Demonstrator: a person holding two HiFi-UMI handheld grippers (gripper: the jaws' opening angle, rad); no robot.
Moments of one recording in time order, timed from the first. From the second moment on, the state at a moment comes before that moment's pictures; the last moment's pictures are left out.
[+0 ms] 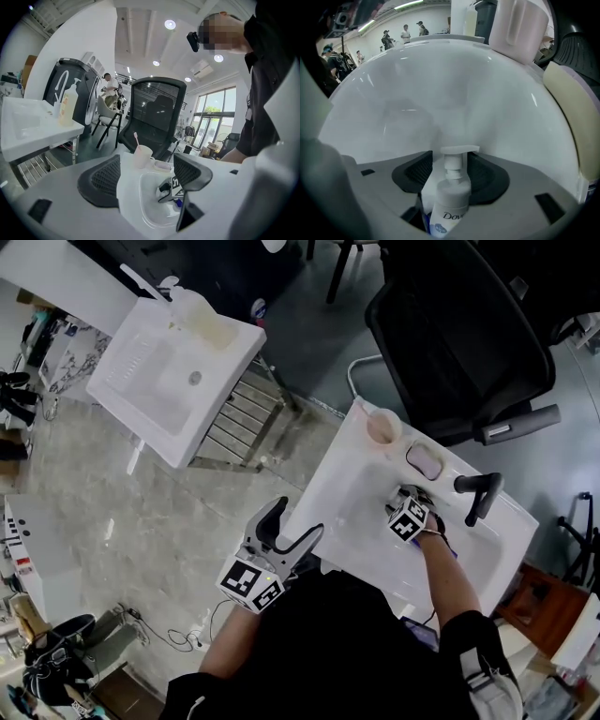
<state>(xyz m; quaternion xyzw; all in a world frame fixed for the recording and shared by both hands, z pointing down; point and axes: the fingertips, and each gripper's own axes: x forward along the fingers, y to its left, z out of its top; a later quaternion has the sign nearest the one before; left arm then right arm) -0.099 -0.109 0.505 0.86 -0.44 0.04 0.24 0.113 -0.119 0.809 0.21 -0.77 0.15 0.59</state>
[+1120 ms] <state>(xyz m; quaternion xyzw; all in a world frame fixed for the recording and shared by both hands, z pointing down) -0.053 -0.109 0.496 0.90 -0.37 0.03 0.22 0.102 -0.120 0.648 0.43 -0.86 0.14 0.26</state>
